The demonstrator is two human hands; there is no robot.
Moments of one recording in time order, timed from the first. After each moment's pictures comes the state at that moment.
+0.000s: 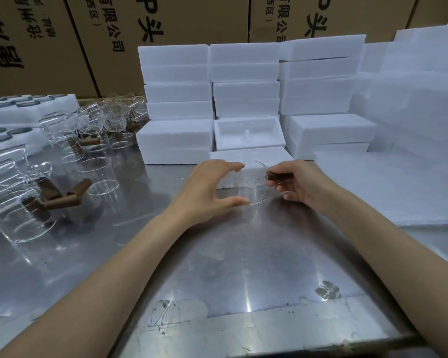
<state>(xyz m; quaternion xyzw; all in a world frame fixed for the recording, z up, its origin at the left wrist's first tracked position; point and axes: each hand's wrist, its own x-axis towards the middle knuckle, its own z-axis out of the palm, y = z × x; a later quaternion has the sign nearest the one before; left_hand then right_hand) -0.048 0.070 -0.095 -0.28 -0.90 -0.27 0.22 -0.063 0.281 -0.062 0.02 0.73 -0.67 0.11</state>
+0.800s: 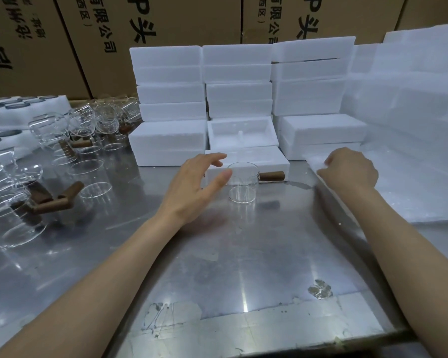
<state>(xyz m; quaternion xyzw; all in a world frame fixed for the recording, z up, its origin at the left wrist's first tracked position) -0.050 0.066 -0.094 -0.20 -0.88 -0.36 0.24 -0.085 0.345 -0.064 0.18 0.96 -0.15 -0.17</state>
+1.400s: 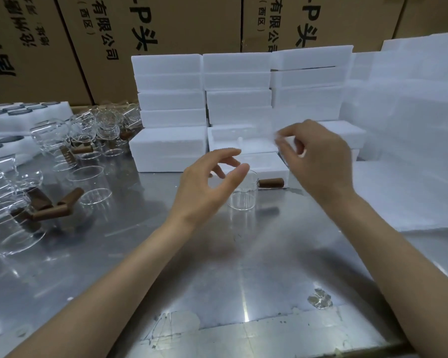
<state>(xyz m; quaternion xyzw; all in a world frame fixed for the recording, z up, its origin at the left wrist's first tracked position) -0.018 0.099 -0.065 -0.21 -0.80 -0.49 0.26 -0.043 0.291 -0.033 -0.17 0.83 -0.24 -0.48</state>
